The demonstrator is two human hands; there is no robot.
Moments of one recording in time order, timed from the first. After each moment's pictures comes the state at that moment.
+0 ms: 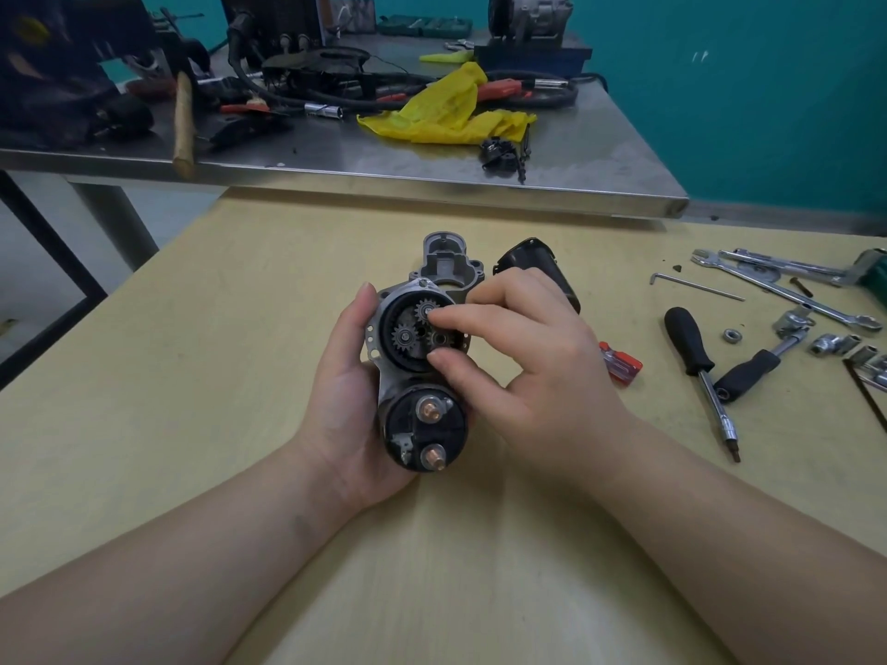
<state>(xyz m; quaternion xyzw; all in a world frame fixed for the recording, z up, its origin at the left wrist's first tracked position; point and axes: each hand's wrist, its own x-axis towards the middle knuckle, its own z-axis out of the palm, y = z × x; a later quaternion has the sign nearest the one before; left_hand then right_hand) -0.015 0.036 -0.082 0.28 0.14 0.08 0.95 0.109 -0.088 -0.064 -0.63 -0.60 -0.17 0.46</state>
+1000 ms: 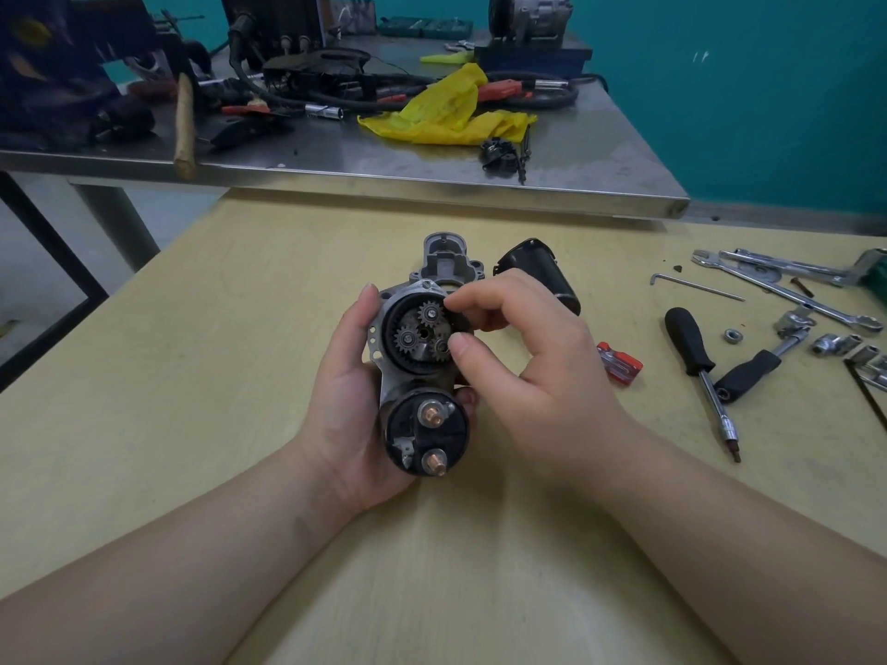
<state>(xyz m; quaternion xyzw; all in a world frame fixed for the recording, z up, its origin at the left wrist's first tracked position) -0.014 0.034 -0.081 0.29 0.16 0.10 0.94 0.103 -0.091 -0.062 -0.64 -0.56 -0.04 0.52</state>
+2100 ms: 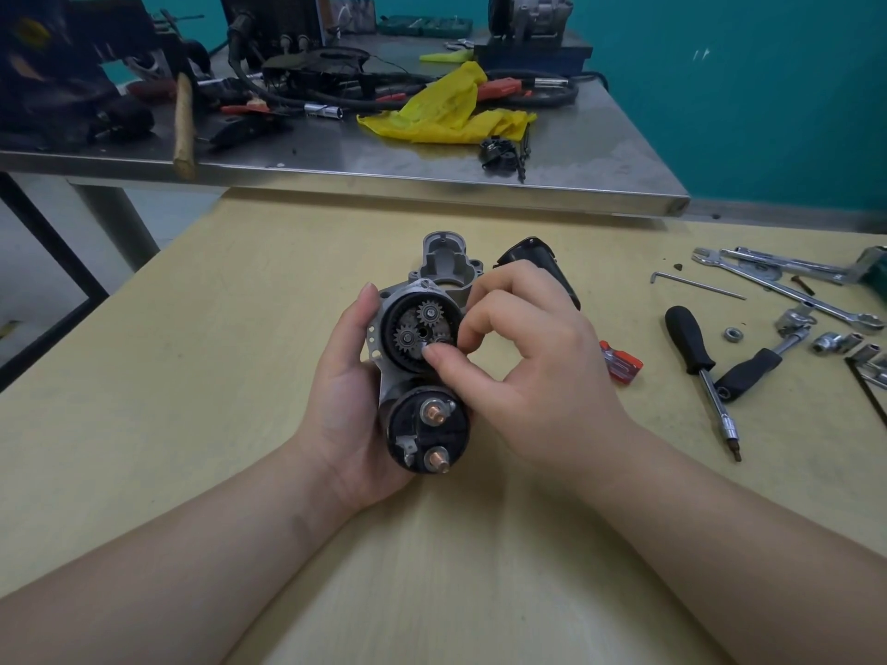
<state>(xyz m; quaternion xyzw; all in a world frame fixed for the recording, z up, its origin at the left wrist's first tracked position) -0.016 0.039 -0.086 0.28 0.12 0.07 0.95 0.095 -0.090 -0.057 -0.68 -0.53 -0.11 0.49</state>
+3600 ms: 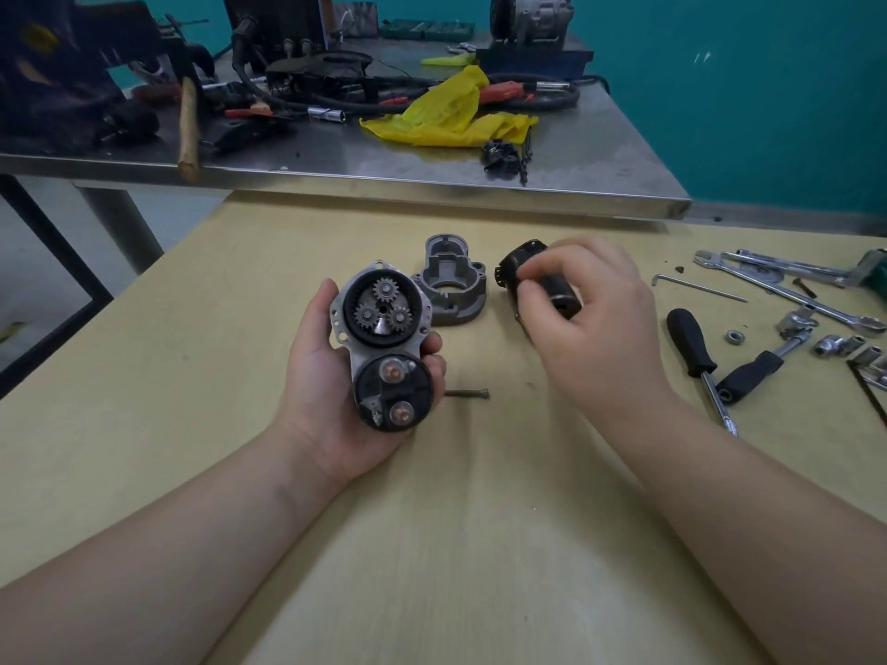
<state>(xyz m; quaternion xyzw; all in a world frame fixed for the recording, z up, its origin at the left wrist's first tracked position) -0.013 0.057 -0.069 0.23 0.20 0.13 0.94 0.139 -0.092 -0.052 -0.74 -0.43 -0.16 0.49</state>
